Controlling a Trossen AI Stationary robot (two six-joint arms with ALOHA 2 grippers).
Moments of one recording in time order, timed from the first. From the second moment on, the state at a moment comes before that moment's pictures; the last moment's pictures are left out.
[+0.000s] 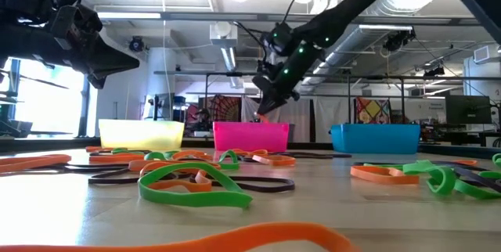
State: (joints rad) left arm 0.44 0.17 0.01 0.05 0.19 -0.20; right arm -0.58 2.02 1.47 -0.25 -0.01 -0.06
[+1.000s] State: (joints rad) left arm 0.44 0.17 0.01 0.08 0.07 -0.19; right arm -0.56 2.35 2.00 -0.84 -0.03 -0.01
